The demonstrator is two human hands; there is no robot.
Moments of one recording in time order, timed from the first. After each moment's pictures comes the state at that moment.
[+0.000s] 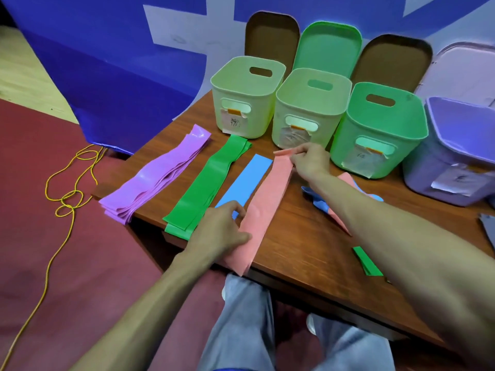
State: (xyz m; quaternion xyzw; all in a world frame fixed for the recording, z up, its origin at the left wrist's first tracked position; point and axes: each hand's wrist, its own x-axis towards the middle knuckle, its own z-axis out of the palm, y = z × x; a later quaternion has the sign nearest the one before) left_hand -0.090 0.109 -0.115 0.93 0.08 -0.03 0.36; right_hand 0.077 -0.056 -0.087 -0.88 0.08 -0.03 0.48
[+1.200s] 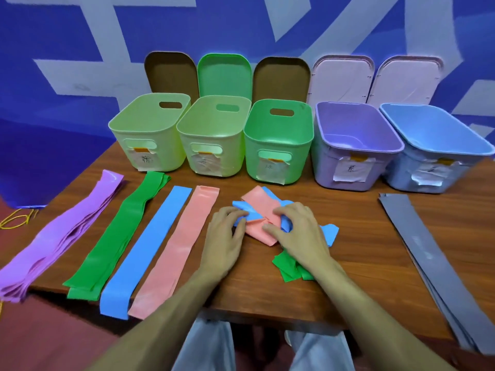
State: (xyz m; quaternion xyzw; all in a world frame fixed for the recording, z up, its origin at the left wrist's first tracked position) left_hand -0.023 -0.039 -0.152 0.91 -0.11 0.14 0.39; right_hand -0.030 -0.220 -0.139 -0.93 -0.04 -0.16 0.33
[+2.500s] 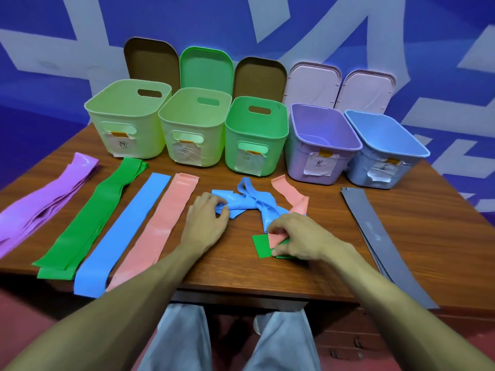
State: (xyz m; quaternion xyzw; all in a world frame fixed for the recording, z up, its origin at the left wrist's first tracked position) left_hand -0.020 -0.043 -0.145 0.93 -0.09 0.12 0.34; right_hand -0.075 -0.260 -0.087 -0.98 -0.14 0.11 0.09
